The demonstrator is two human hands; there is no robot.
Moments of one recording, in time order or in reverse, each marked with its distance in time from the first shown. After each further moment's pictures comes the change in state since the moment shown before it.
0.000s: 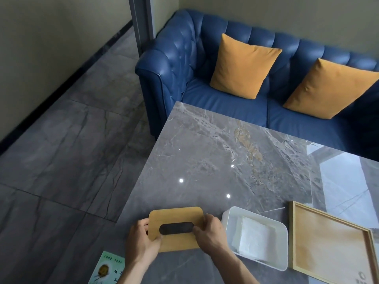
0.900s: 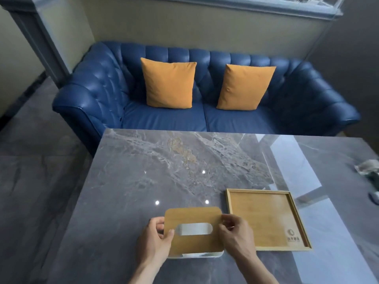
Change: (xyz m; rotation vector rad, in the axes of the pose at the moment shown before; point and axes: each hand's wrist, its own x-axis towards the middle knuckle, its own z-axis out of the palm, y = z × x) left_hand -0.093 0.150 0.107 0.037 -0.158 0.323; right_hand -0.051 0.132 -0.170 0.392 0.496 0.143
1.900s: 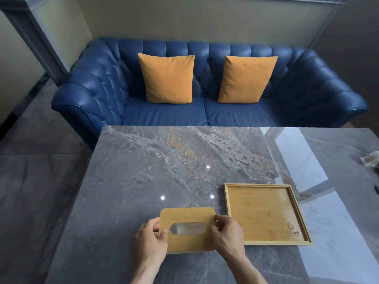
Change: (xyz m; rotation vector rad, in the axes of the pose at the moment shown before) left_hand -0.011 -0.008 0.018 0.135 0.116 0.023; right_hand 0.005 0.024 0.015 -0.099 -0.076 -0.019
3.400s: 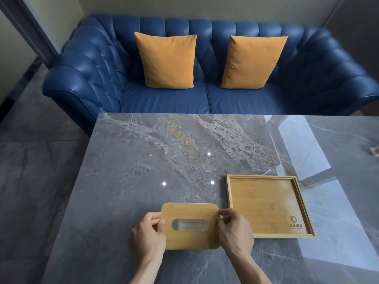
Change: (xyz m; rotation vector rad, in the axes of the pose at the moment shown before) left_hand 0.008 -0.004 0.015 0.074 0.144 -0.075; right_hand 0.005 0.003 -0.004 -0.083 0.146 0.070
